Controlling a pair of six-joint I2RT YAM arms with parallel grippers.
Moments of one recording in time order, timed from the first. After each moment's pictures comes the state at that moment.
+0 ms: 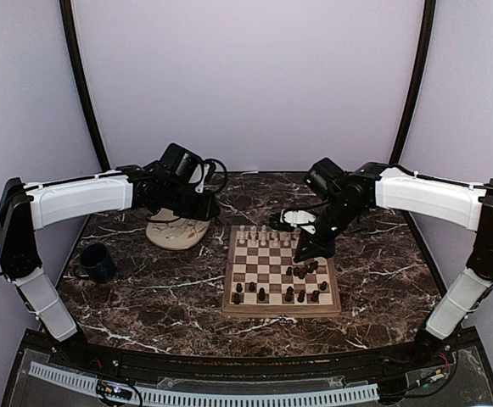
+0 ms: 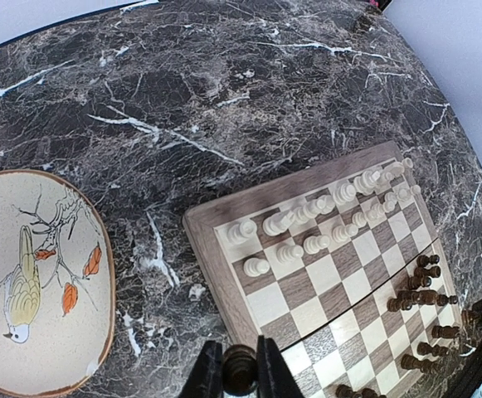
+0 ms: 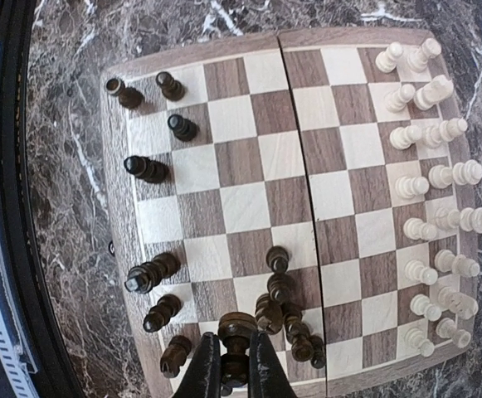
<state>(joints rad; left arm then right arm) -0.69 1.69 1.34 -0.45 0.02 -0.38 0.75 1.63 1.32 -0.90 -0.34 -0.57</state>
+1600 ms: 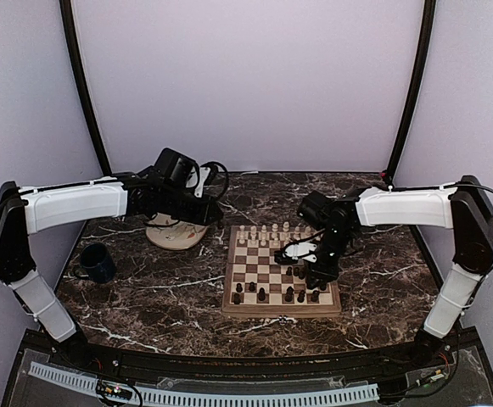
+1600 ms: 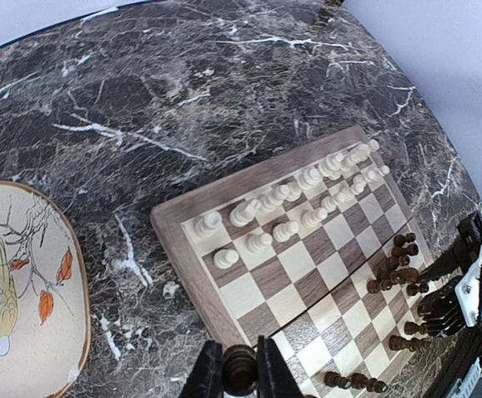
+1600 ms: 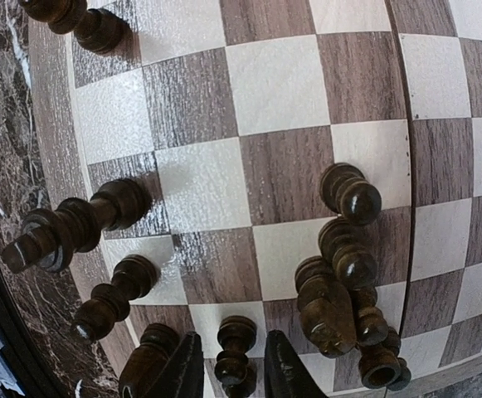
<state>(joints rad) -0.70 1.65 1.26 -0.37 0.11 -0.34 0.76 1.74 1.18 -0.91 -0.21 -0.62</state>
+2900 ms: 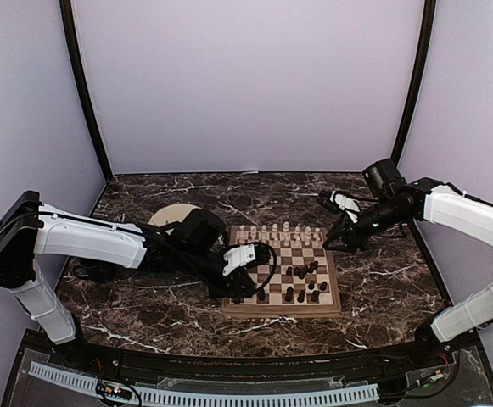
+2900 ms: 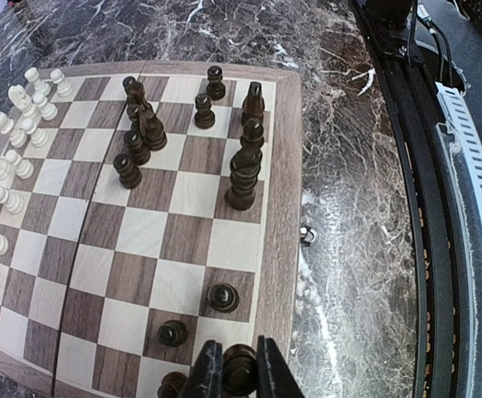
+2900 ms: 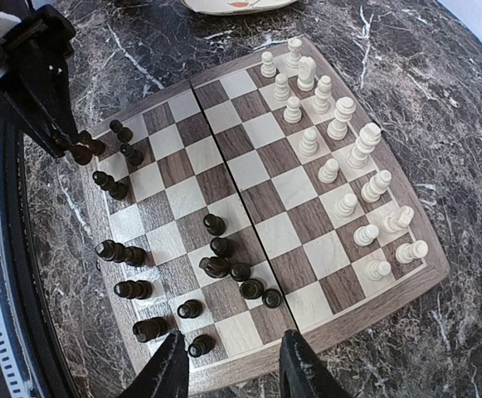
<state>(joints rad) -1.00 1.64 0.98 -0.12 0.36 0.32 0.45 1.33 1.01 -0.69 -0.54 -0.50</state>
